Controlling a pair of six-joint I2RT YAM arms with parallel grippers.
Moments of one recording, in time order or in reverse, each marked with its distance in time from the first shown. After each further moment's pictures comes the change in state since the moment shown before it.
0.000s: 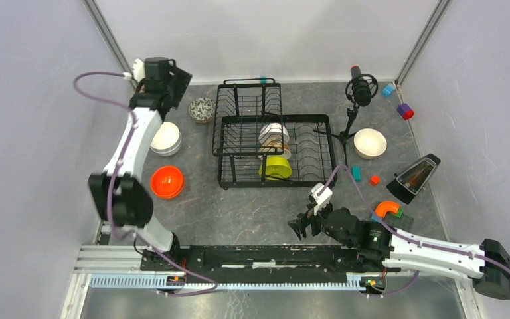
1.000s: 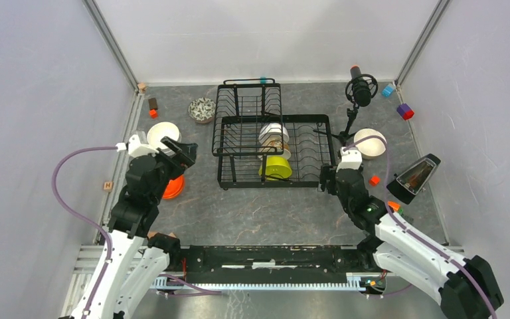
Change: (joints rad) left arm -0.198 -1.147 -0.842 0.043 -0.003 0.283; right arm -0.612 0.272 0.224 -0.011 0.123 -0.071
